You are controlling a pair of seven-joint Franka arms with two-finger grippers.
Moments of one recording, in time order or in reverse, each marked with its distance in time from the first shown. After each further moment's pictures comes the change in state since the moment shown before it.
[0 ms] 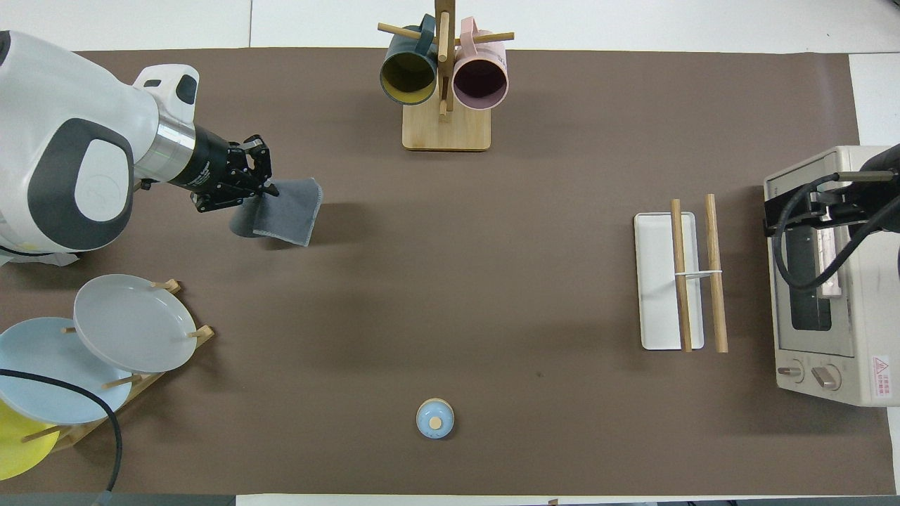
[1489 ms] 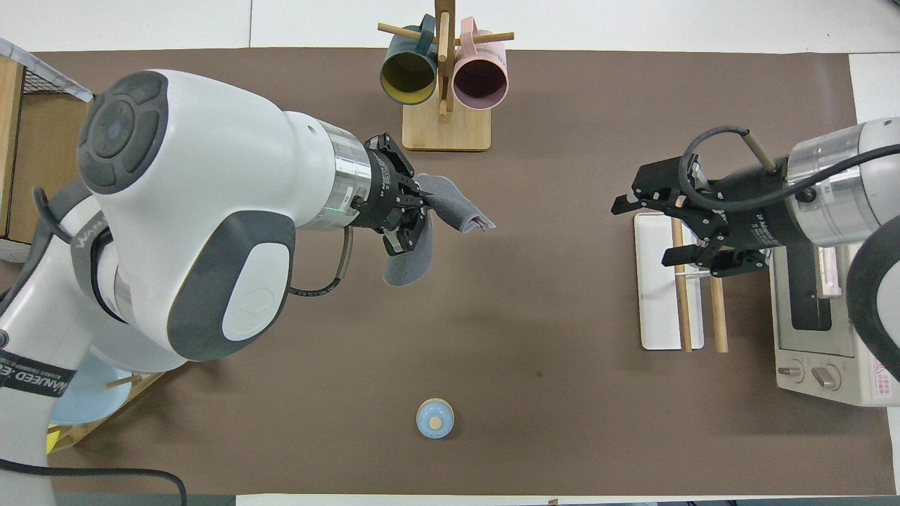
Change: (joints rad) left arm -0.136 -0.086 -0.217 0.061 0.000 0.146 -1.411; right arm 0.076 -0.084 0.014 -0.235 0.644 0.273 0.676
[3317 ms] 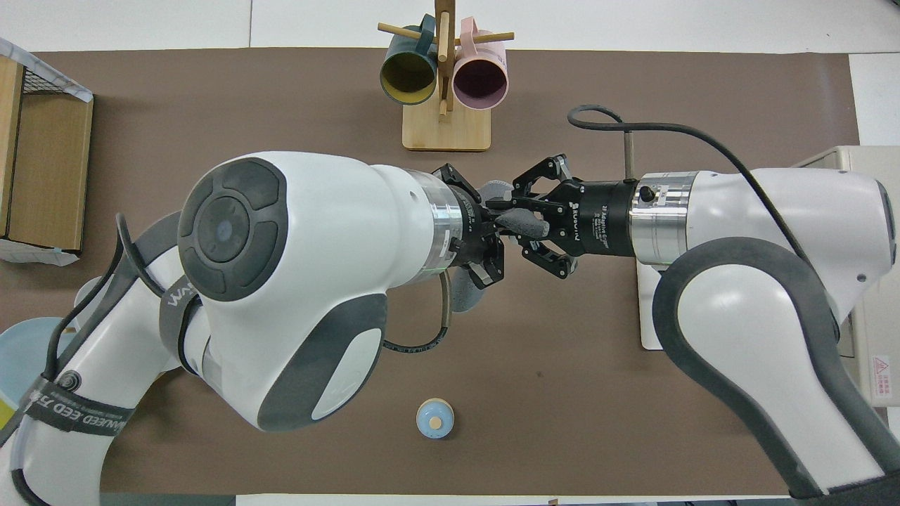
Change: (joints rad) left arm -0.132 -0.015 -0.002 0.000 0.051 0.102 -0.335; right arm 0.228 0.041 -0.011 -0.197 0.381 0.479 0.260
